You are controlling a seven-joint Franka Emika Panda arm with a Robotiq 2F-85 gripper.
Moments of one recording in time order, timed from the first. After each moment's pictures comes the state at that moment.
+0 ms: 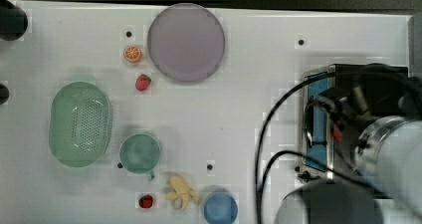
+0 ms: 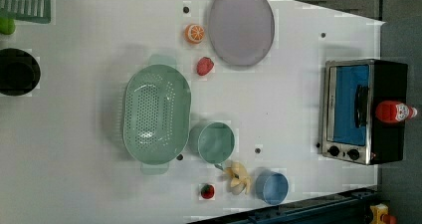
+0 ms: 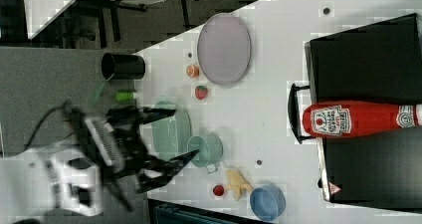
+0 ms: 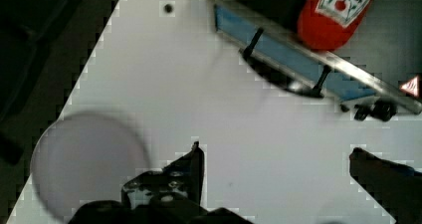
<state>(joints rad) -0.05 -0.23 -0.33 -1.92 -0.06 0.25 -0.02</state>
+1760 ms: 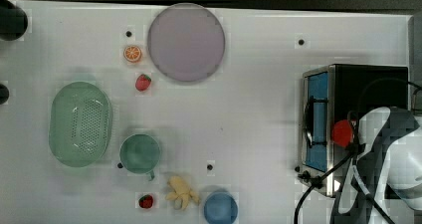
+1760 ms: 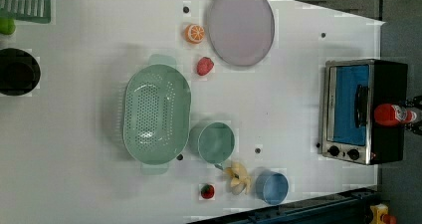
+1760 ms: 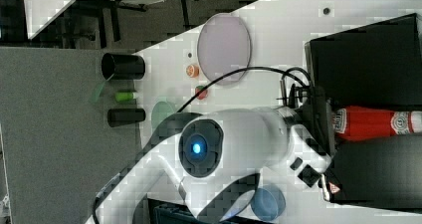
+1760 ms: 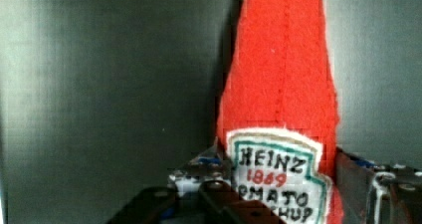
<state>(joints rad) -0.09 0.29 -0.64 -1.92 0.17 0.57 0.01</state>
